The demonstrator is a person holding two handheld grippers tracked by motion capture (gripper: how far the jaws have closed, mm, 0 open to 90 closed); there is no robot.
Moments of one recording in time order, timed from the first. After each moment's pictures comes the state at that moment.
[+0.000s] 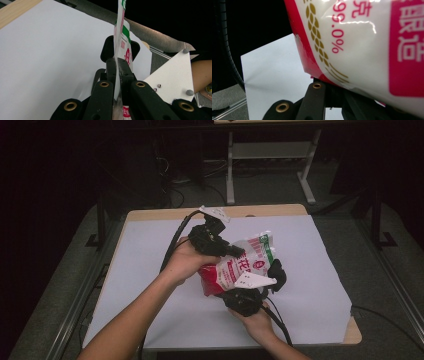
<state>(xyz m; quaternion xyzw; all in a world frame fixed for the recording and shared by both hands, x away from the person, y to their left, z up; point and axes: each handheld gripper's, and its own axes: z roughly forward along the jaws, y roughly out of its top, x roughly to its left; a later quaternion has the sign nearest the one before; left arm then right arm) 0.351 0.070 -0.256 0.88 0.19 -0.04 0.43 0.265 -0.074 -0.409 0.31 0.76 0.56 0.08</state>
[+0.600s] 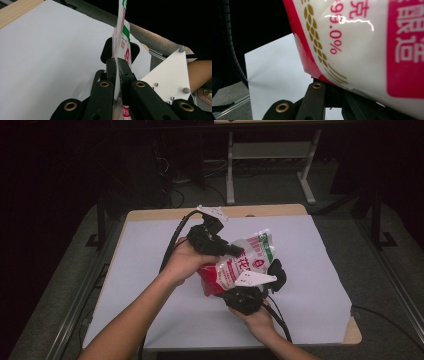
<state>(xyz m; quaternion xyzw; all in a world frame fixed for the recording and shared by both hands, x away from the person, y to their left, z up) 0.351 0.073 -0.255 0.87 0.20 -0.04 0.44 0.269 -0.076 -0.406 0.31 0.77 0.56 0.07</state>
